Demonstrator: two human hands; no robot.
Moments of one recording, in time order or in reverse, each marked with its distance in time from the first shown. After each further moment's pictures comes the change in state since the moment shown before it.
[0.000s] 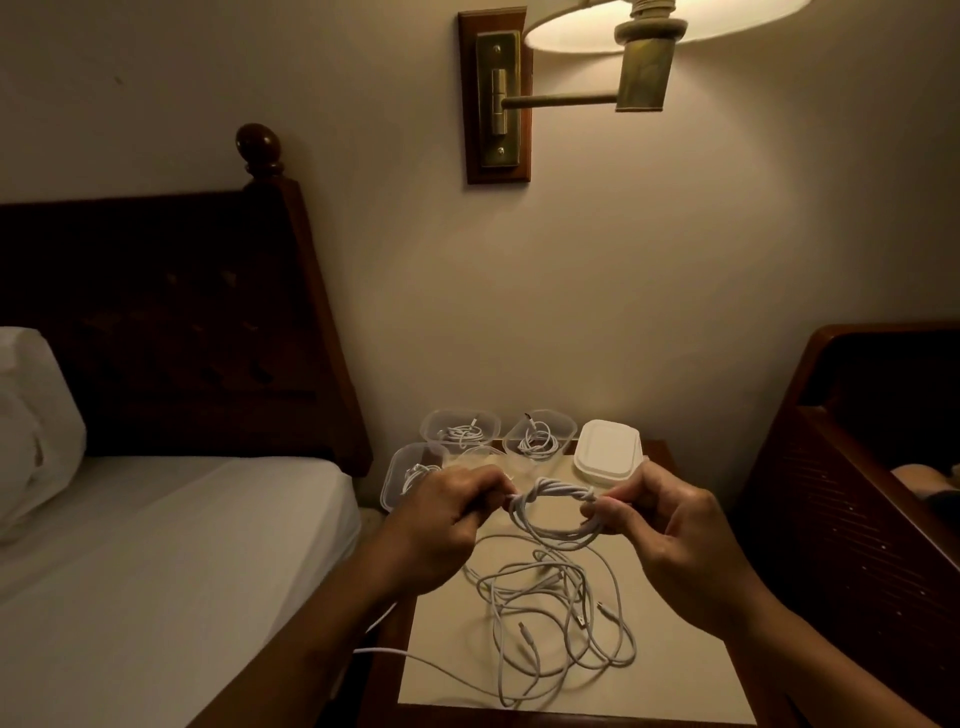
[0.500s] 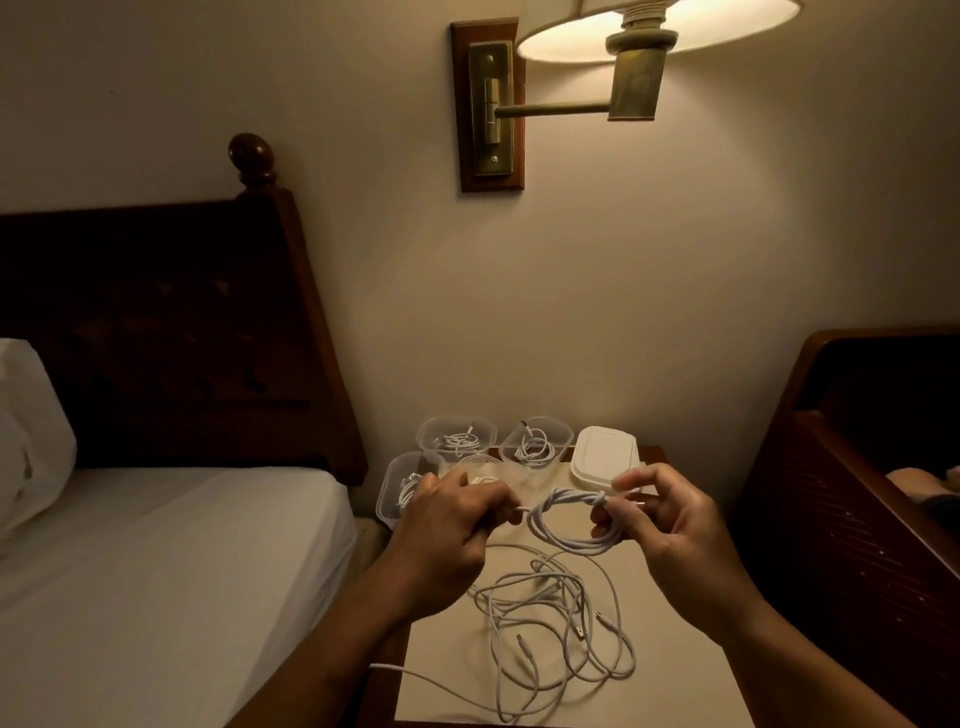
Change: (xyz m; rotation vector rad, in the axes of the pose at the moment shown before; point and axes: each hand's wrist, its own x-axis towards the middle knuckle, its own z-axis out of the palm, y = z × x) left_hand 0.003 0.002 0.013 0.217 0.051 -0.034; right_hand 0.007 0.011 0.001 0.145 0.099 0.149
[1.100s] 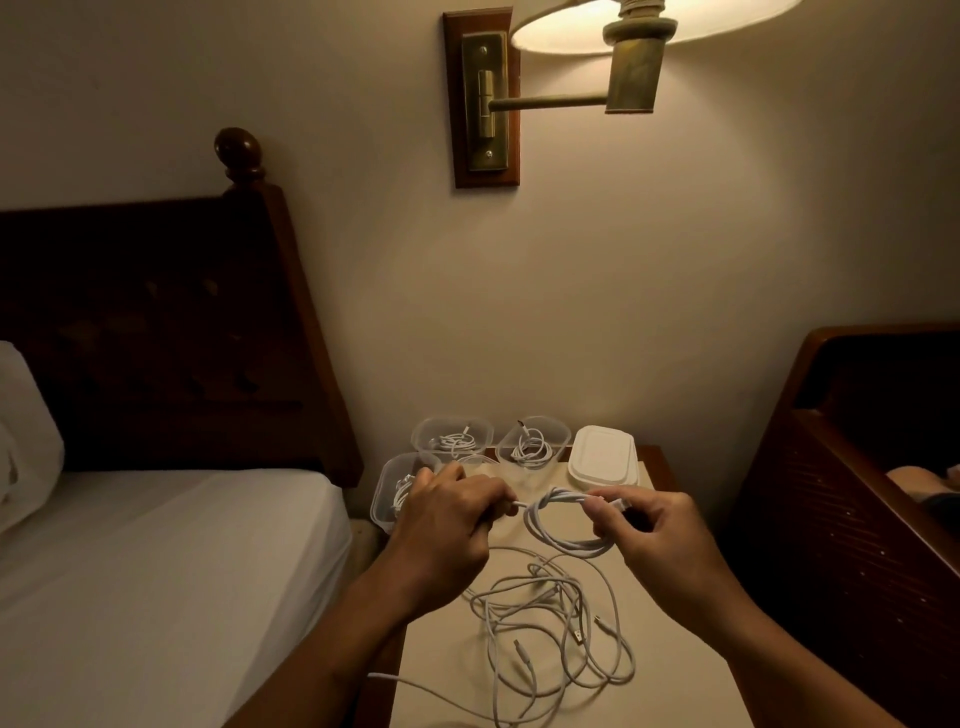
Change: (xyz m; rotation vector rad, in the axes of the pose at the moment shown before) left_hand 0.015 -0.010 0.011 0.080 0.060 0.031; right_hand 0.010 0.009 0.008 -0.207 0.017 -0.014
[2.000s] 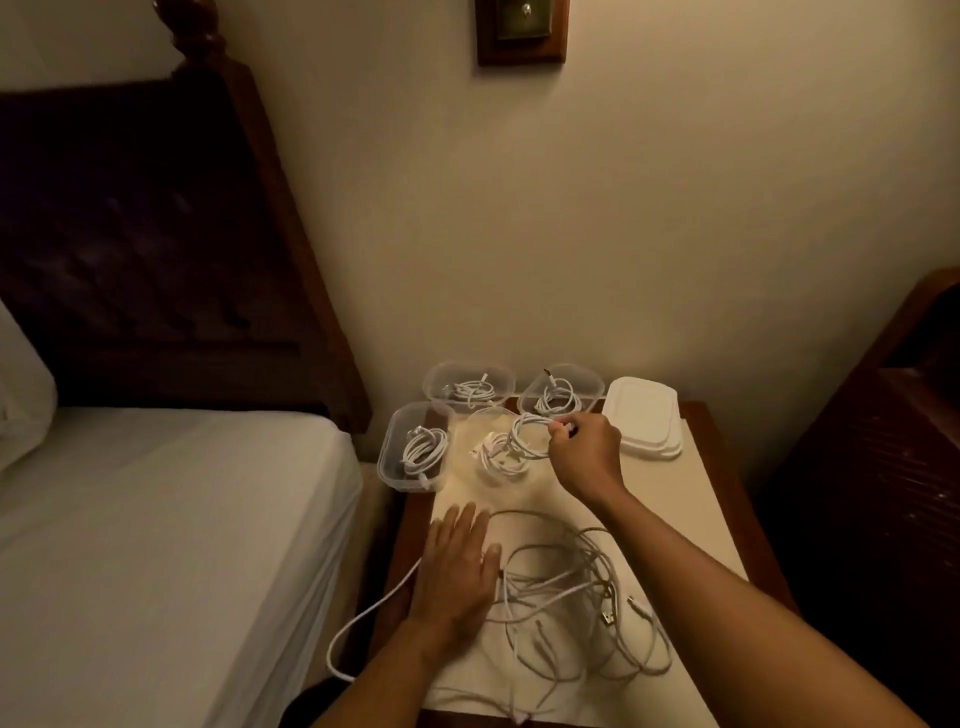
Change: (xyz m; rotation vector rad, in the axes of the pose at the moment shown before) left_hand -0.055 -0.110 0.181 0.117 -0.286 -0.439; right_hand 0.142 0.100 0.124 -0.189 0.151 0.265
